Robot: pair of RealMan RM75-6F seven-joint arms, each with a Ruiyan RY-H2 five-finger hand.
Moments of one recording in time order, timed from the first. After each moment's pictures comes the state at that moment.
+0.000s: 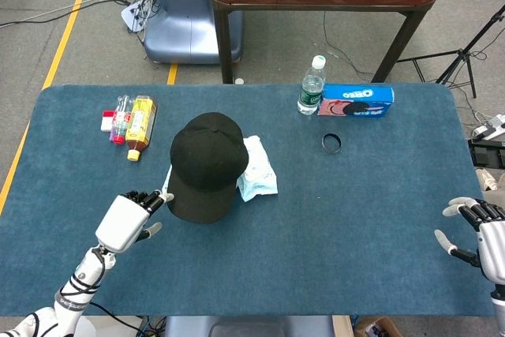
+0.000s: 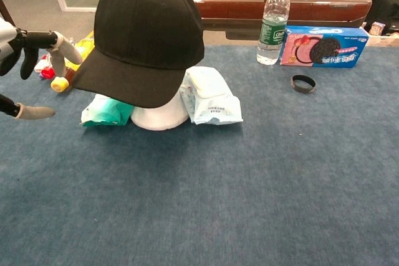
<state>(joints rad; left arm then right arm) -0.42 -1.47 -0.08 -1.40 1.80 1.46 0.23 0.00 -1.11 0.08 -1.54 -1.60 1.67 0.12</state>
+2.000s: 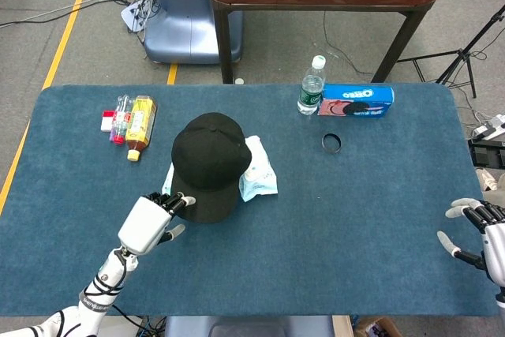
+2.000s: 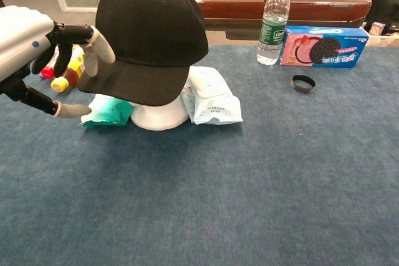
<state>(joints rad) -0.47 -1.55 -0.08 -1.48 1.78 1.47 0.32 0.00 -1.09 0.07 -1.53 -1.62 1.68 0.18</state>
